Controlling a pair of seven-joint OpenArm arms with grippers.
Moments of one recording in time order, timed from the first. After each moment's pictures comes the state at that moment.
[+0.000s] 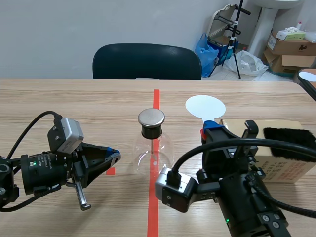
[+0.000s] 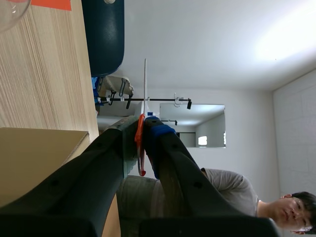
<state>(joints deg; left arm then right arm) -3.4 -28.5 26.0 60.3 7.4 -38.1 -37.9 -26.6 19.5 -28.6 96.0 -88.0 -27.8 -17.5</state>
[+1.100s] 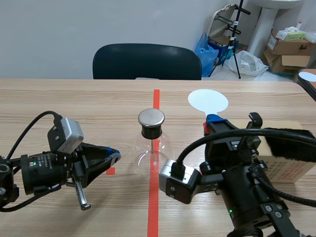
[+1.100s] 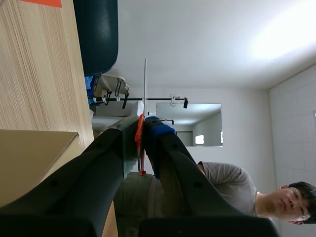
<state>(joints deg) -3.4 -28.5 26.0 60.3 7.4 -37.9 -37.9 -24.9 20.7 -28.6 96.0 -86.4 -27.8 -17.4</state>
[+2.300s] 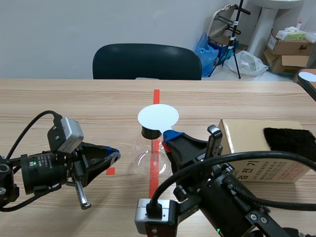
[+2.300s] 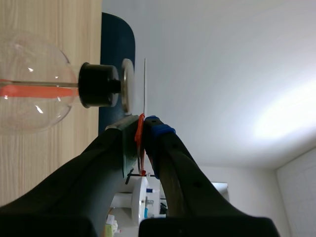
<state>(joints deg) -3.4 -28.5 26.0 60.3 7.4 -37.3 -37.9 -24.9 21.0 -28.6 96.0 -86.5 -25.0 4.2</state>
